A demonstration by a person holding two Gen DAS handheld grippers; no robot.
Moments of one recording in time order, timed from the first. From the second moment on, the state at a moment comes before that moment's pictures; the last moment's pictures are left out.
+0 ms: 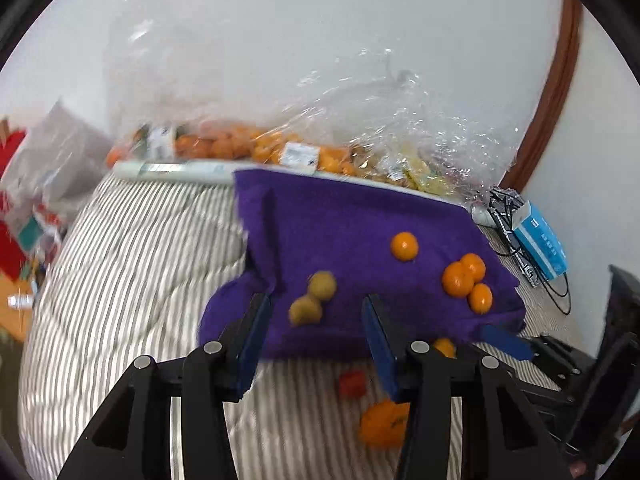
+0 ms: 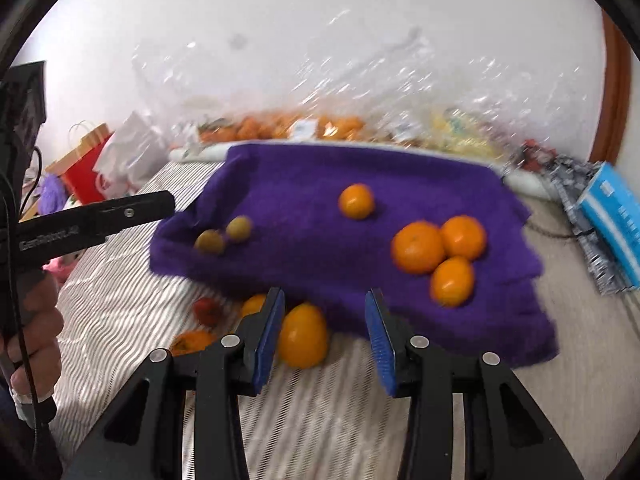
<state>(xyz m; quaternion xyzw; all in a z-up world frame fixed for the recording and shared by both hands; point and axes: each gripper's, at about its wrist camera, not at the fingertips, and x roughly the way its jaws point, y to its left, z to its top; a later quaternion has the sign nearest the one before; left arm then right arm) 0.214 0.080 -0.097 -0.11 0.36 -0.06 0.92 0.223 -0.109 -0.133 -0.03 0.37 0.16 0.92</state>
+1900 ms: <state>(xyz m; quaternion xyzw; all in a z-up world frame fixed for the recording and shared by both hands) 0.237 0.038 -0.159 -0.12 0.47 -0.14 0.87 0.201 -0.181 -0.173 -0.04 0.39 0.11 0.91</state>
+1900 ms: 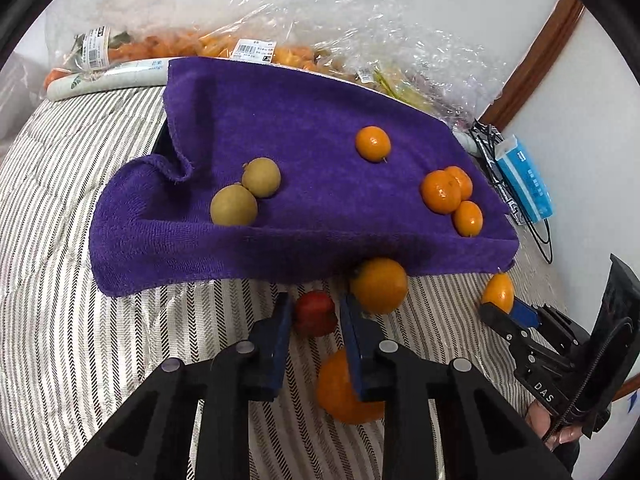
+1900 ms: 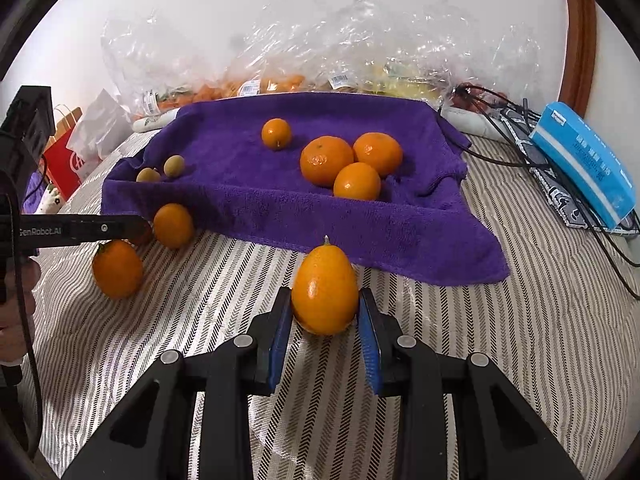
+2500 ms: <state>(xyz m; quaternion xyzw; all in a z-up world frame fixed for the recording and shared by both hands) 0.224 0.057 -0.149 -0.14 0.45 -0.14 0.87 0.197 -0.180 -0.158 -0.03 0.37 0.12 0.92</state>
